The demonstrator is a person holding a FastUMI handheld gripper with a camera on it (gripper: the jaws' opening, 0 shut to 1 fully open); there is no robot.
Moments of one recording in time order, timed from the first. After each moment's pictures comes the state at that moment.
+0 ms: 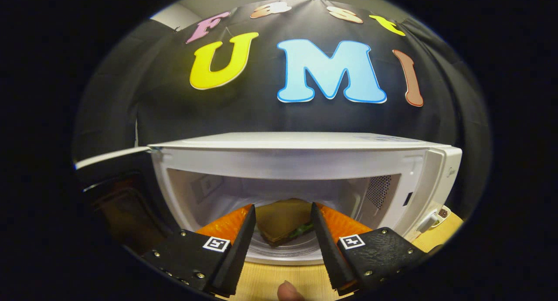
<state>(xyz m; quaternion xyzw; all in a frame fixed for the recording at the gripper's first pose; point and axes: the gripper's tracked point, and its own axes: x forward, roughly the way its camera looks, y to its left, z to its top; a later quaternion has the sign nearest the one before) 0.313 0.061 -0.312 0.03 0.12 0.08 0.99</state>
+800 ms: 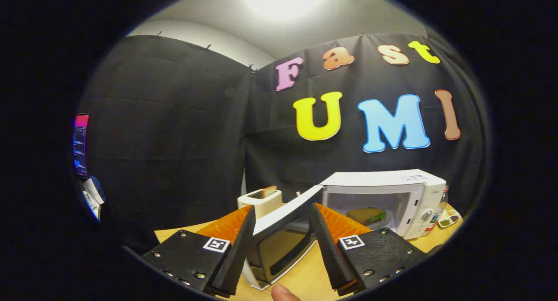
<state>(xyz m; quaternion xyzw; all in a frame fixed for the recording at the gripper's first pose) 0.008 0.168 -0.170 0.05 0.02 0.34 0.94</state>
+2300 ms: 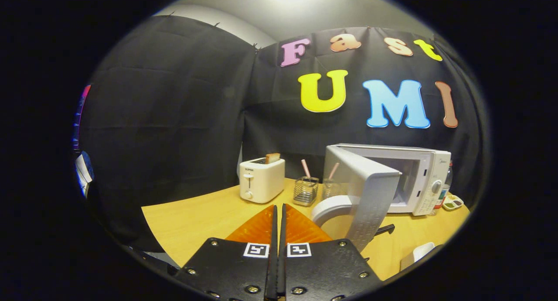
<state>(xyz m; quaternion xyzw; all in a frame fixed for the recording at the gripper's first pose) 0.011 0.165 -0.274 0.00 0.07 0.27 0.96</state>
